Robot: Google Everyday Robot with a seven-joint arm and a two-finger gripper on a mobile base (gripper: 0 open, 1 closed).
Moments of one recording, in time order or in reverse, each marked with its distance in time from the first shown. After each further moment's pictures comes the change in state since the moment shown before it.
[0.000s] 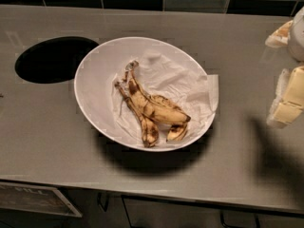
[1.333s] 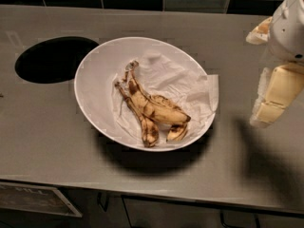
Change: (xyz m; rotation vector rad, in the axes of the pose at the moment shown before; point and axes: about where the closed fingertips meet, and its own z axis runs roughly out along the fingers) arm -0.037 0.010 -0.001 0.004 -0.032 -0.079
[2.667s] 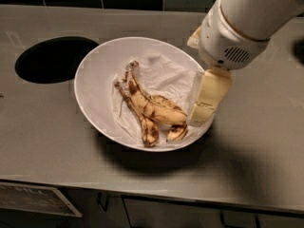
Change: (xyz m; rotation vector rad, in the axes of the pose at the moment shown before) arm -0.099 0.010 0.039 -0.039 -0.139 -0.083
